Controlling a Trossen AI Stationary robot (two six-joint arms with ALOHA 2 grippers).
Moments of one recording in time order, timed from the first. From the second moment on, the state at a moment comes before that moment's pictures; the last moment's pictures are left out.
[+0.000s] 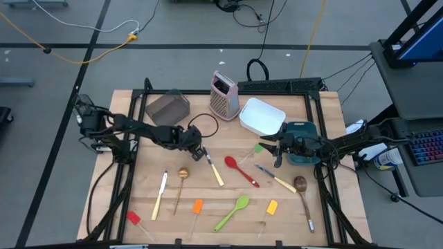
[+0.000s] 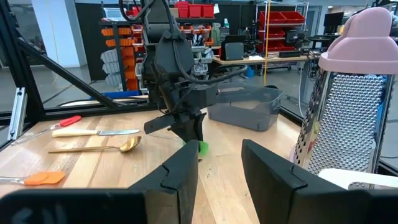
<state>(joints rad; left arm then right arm) 0.12 1.59 0.71 -0.24 -0.20 -0.55 0.07 1.00 0.11 0.91 0.29 0.05</state>
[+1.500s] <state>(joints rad) 0.78 1.36 0.71 -0.12 -0.18 0.15 0.07 1.00 0.11 0.91 0.29 0.04</state>
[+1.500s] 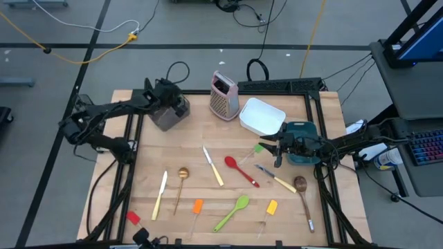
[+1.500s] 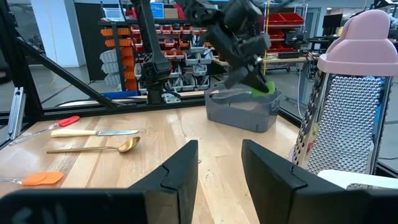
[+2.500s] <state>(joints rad) 0.81 1.52 0.71 -0.13 -0.24 0.09 0.07 1.00 0.11 0.91 0.29 0.04</state>
